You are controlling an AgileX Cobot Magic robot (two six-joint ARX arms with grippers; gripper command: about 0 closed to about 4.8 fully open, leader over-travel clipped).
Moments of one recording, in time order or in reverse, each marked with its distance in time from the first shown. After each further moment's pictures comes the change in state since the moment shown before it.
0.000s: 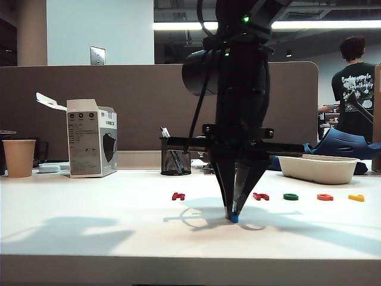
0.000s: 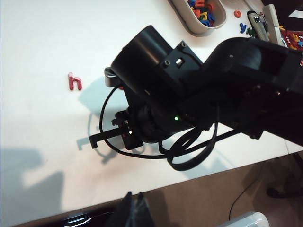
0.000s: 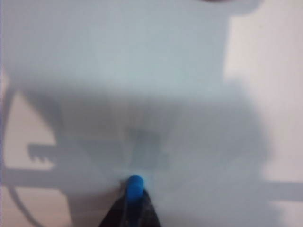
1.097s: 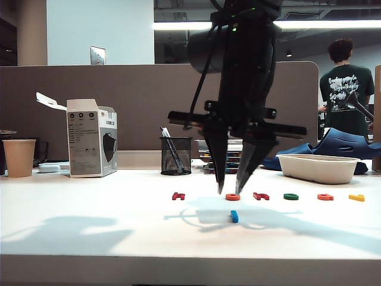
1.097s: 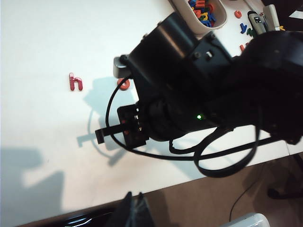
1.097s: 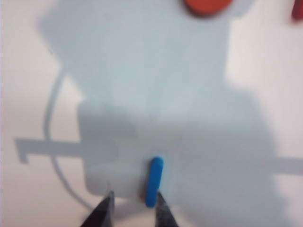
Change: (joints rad) left arm 0.000 0.000 0.000 0.000 -0.001 0.000; right arm -0.006 -0.082 -0.005 0.008 -0.007 0.015
